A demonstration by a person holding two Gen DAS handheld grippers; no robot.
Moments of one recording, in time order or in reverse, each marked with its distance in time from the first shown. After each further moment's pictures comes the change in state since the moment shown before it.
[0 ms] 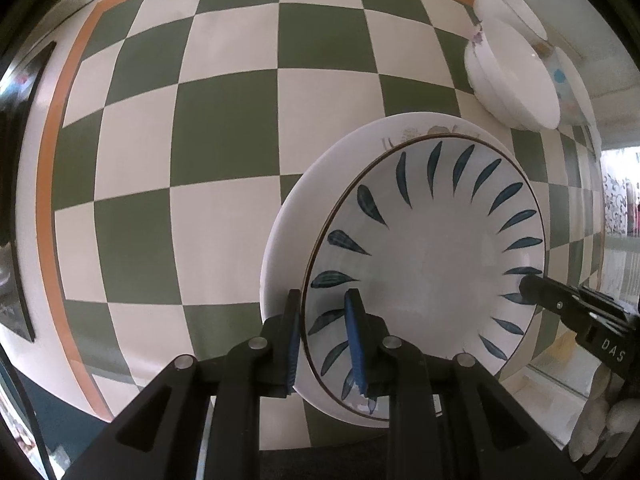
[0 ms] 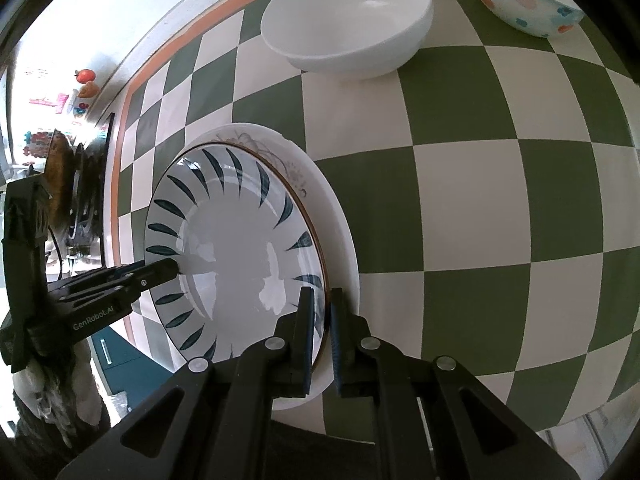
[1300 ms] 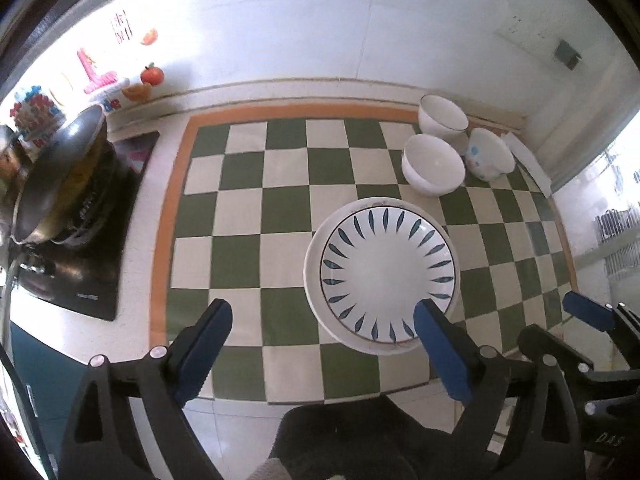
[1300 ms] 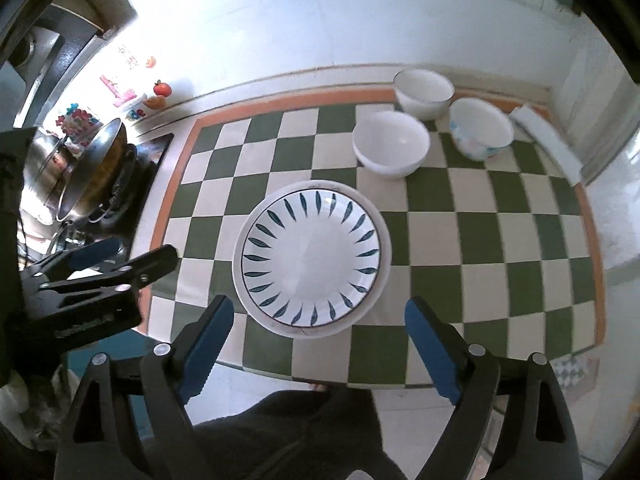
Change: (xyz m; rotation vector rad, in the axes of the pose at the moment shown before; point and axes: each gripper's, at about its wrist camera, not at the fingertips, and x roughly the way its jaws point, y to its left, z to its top) left arm -0.175 -0.026 -0.132 0.039 -0.463 0.095; right arm -0.161 0.111 -0.137 -0.176 -0.384 -0.185
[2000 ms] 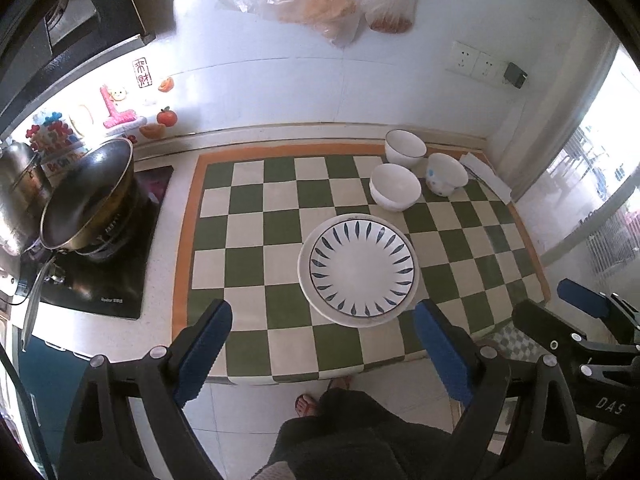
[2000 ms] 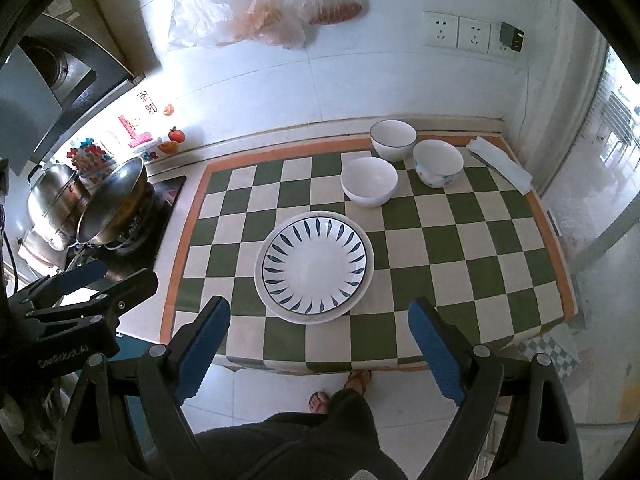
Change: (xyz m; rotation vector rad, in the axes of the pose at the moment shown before) left arm -0.099 -0.003 -0.045 0.050 -0.134 -0.044; right arm -0.114 0.023 -0.053 0.050 -0.162 -0.048
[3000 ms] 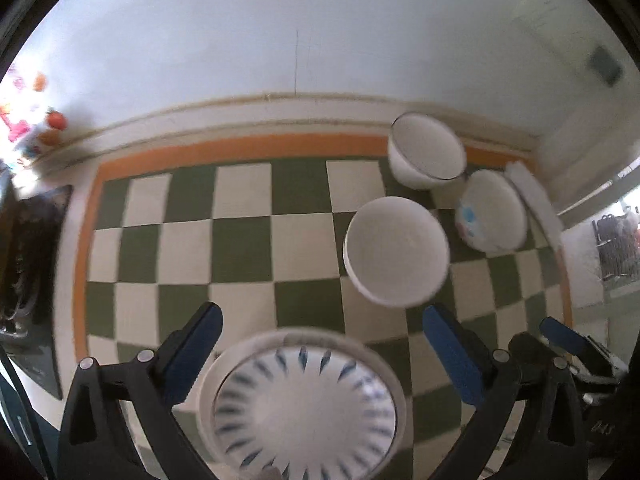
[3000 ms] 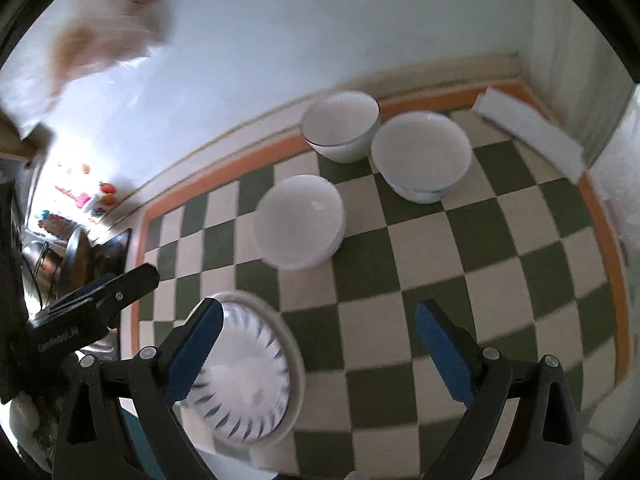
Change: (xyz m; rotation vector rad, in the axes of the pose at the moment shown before) left arm 0.284 -0.073 0.162 -0.060 0.225 -0.016; right arm 0.255 -0.180 0.152 0.203 0.173 0.136
